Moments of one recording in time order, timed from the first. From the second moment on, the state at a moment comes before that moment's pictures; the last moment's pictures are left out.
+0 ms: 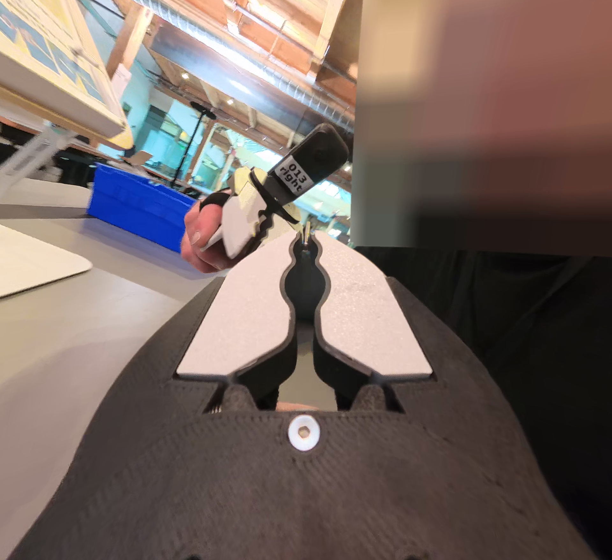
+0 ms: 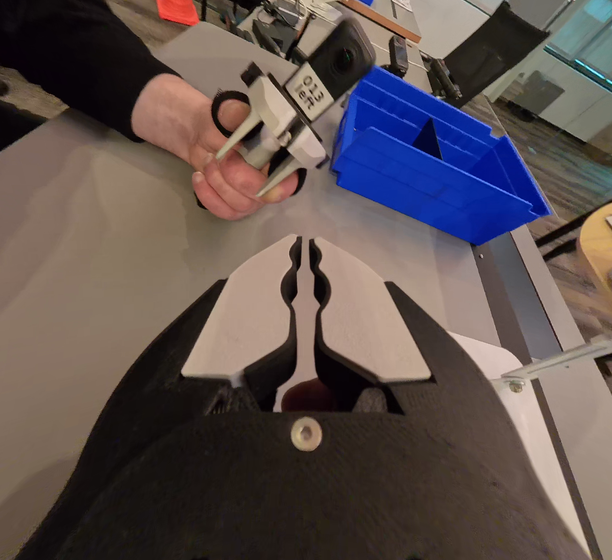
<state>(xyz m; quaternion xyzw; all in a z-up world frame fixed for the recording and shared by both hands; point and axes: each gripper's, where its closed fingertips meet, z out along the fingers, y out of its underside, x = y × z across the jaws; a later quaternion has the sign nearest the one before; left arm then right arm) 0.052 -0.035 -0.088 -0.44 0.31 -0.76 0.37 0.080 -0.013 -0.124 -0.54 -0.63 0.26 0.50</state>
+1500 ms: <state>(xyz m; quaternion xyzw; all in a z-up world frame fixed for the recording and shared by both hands) -0.125 0.031 -0.069 -0.48 0.34 -0.59 0.56 -0.060 0.277 -0.250 -0.77 -0.54 0.16 0.31</state>
